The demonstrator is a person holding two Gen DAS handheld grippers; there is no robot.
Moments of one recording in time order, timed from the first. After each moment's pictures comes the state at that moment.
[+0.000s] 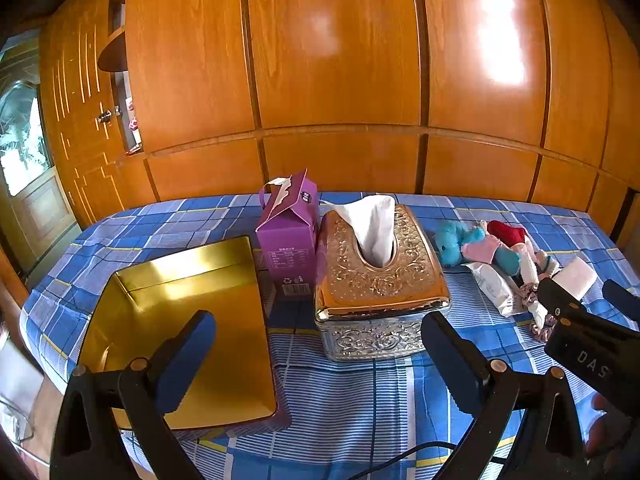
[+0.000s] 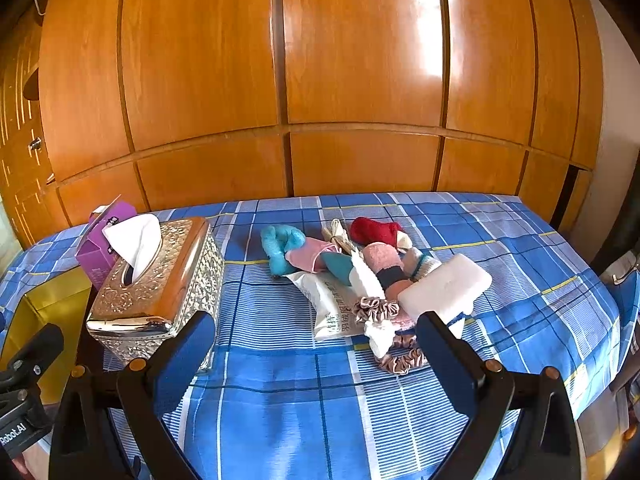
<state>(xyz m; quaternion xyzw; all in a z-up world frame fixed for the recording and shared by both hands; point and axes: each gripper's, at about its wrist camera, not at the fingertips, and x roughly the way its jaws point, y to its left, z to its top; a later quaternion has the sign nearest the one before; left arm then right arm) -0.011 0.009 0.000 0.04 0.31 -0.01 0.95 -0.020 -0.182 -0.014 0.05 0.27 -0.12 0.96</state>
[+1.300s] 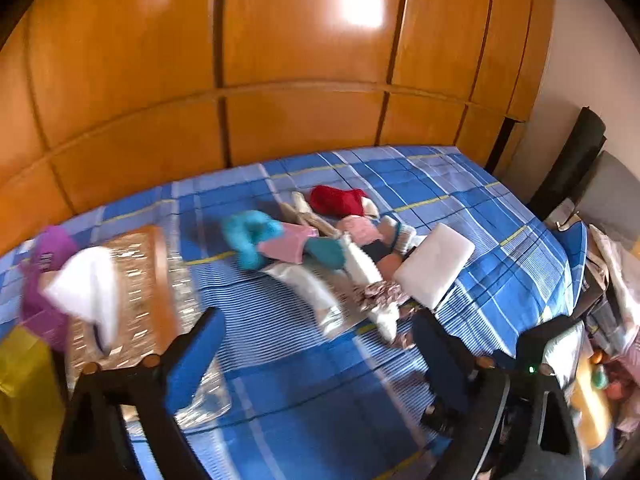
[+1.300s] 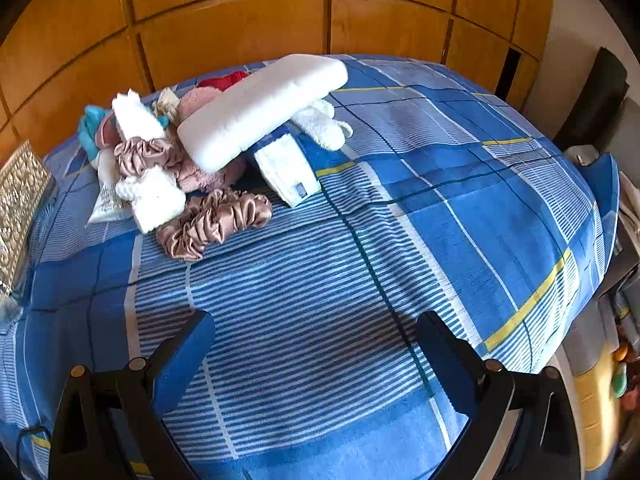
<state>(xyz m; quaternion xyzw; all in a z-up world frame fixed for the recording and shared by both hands) 0.069 -0.156 -0.008 0.07 0.40 -0.29 0.87 -0.043 -0.315 -0.137 0.12 0.44 -0.23 0.86</state>
